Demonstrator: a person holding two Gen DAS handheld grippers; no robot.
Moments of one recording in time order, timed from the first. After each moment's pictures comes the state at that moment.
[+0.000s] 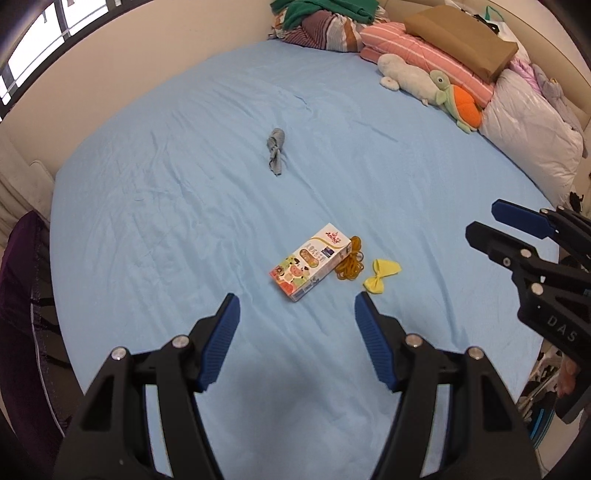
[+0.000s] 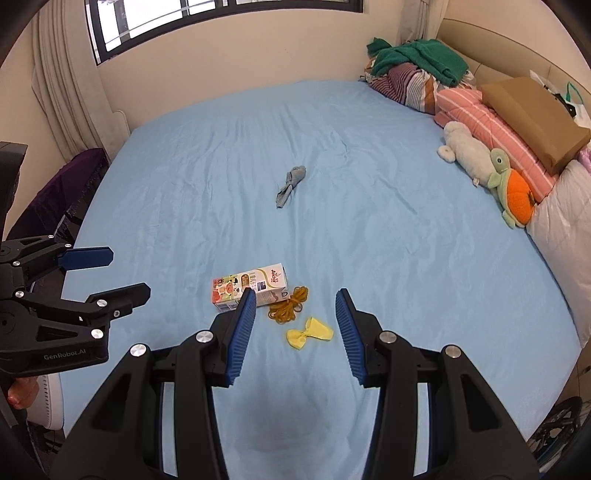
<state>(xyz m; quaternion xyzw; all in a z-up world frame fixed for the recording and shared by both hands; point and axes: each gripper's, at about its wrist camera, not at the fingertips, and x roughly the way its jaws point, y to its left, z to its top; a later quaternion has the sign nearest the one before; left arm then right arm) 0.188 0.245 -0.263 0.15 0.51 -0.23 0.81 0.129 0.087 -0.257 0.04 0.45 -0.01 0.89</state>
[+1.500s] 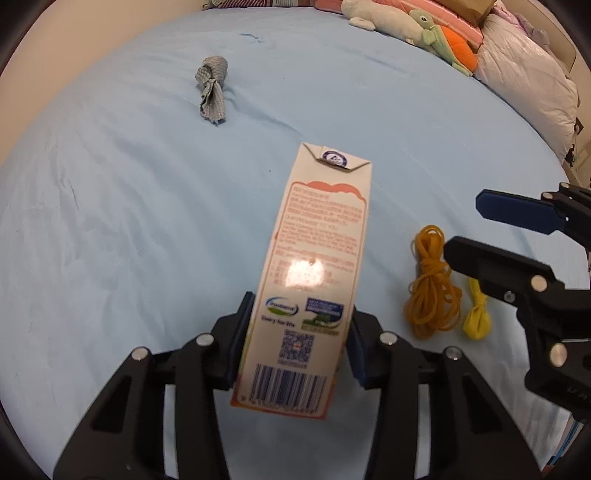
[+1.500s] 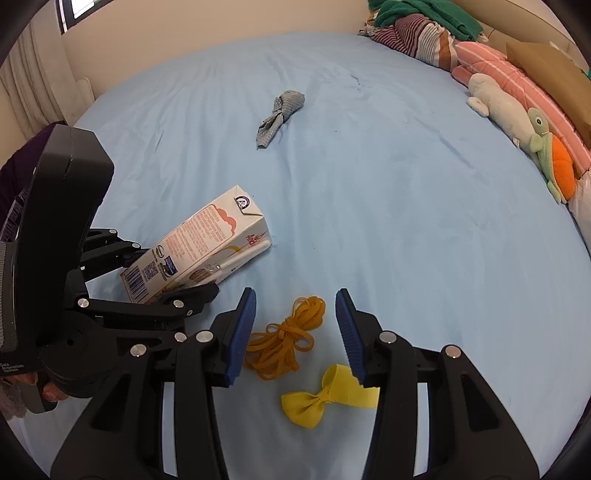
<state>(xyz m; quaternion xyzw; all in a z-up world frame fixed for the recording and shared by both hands) 0.289 0.205 -0.456 0.18 0.51 -0.33 0.77 0.235 0.101 -0.427 0.04 0.50 -0.03 0.87</state>
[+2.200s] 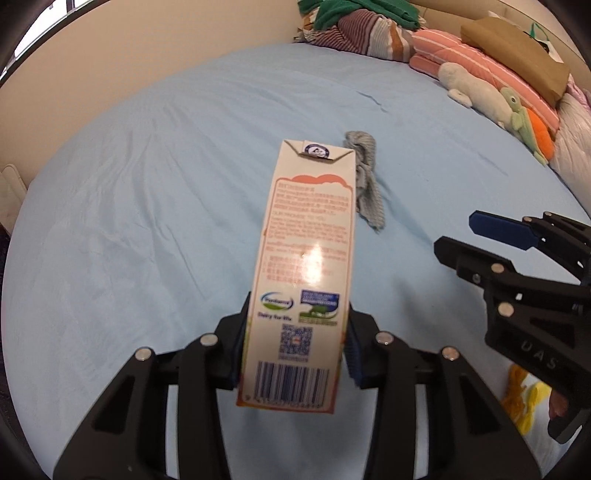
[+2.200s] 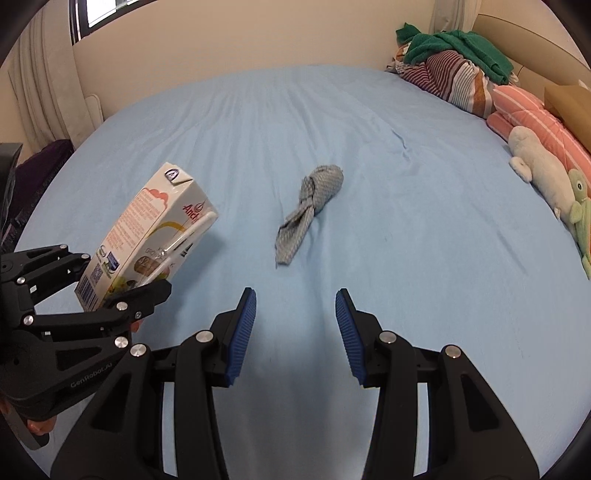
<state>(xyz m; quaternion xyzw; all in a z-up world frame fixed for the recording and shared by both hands) 0.396 0.248 -0.426 0.12 0.46 -0.21 0.86 0.370 0.105 -0.428 0.02 0.43 0.00 0.90</state>
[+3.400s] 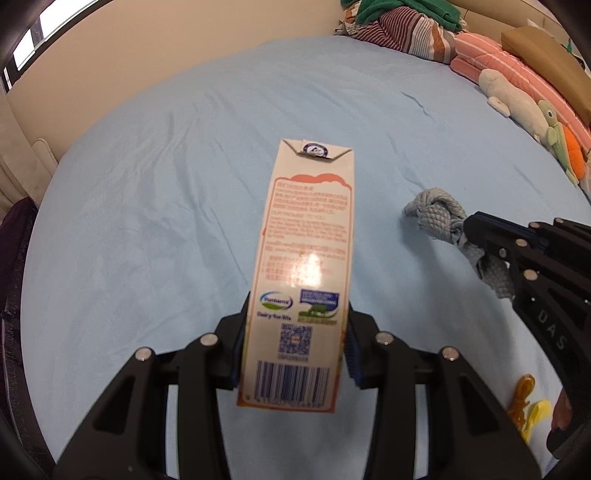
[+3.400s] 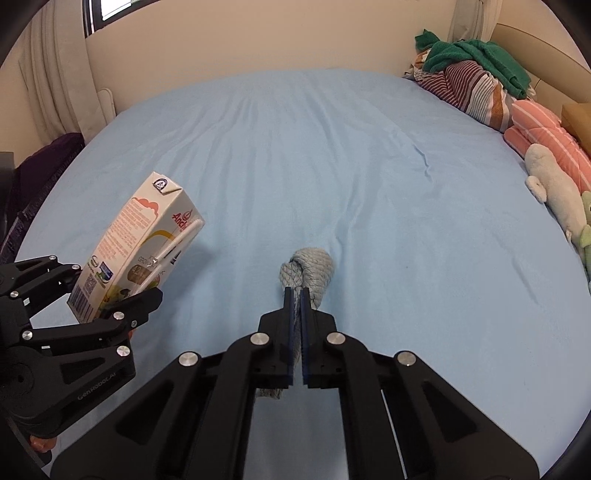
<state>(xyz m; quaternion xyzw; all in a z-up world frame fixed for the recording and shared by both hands) 0.387 0.253 -0.410 0.12 0.48 -0.14 0.86 0.369 0.118 -0.413 0.00 0.44 0.03 0.90</state>
